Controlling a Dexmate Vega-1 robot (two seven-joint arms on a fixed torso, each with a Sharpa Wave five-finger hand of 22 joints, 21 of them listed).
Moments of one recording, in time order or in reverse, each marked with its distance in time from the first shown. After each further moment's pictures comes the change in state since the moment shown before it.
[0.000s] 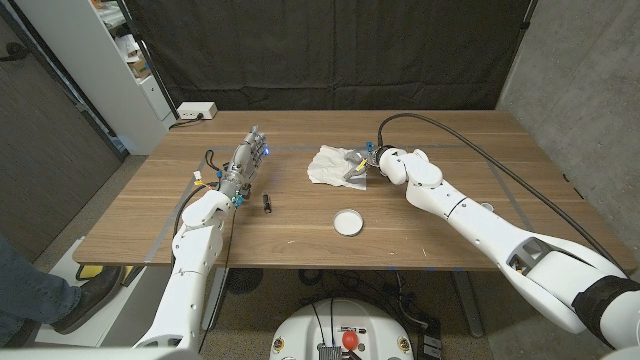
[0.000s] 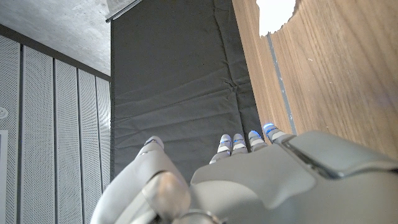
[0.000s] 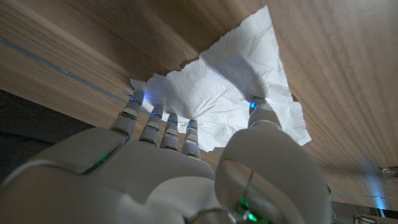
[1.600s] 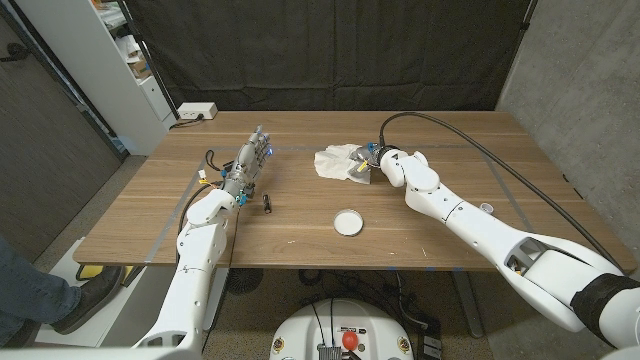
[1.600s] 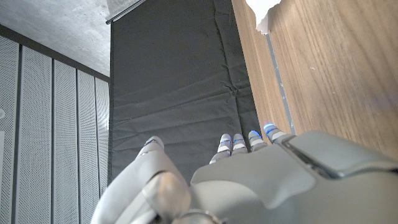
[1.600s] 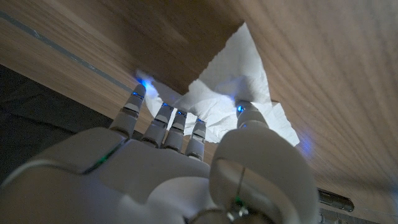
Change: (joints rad) left arm -0.016 -0.010 0.012 0.017 0.007 0.008 0.000; left_hand -0.004 0.004 -0.003 -0.003 0.000 0.005 0.005 0.000 0.000 0.000 0.000 0.000 0.000 0.000 0.000 0.000 0.000 0.000 0.000 -0.007 0.000; right arm 0.002 -0.003 -0.044 0.055 -0.062 -0.060 0.007; right_hand 0.095 0.066 0.008 -0.001 0.024 0.244 -0.068 0.079 -0.003 0.280 -0.092 0.081 0.017 0.292 -0.123 0.143 0.057 0.115 -0.003 0.006 0.000
